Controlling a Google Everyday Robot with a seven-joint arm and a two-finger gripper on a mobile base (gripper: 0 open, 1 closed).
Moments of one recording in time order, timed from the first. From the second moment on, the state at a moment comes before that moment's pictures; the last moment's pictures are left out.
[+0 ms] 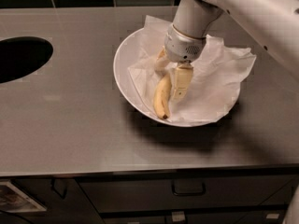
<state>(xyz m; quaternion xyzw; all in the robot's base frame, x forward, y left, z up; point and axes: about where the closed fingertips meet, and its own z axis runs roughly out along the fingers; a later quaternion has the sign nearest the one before) 0.558 -0.062 0.867 -0.78 0.60 0.10 0.10</state>
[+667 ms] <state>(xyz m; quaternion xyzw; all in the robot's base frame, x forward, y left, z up) 0.555 -0.066 0.867 -0.78 0.61 0.10 0.10</state>
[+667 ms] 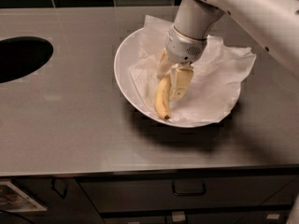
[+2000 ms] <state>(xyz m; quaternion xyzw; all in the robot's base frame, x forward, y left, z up) 0.557 -0.072 0.859 -0.79 0.61 0.06 0.09</state>
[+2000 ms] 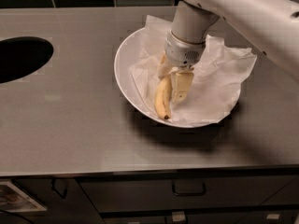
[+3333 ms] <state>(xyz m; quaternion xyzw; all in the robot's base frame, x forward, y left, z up) 0.560 -0.070 0.854 -0.79 0.60 0.04 0.08</state>
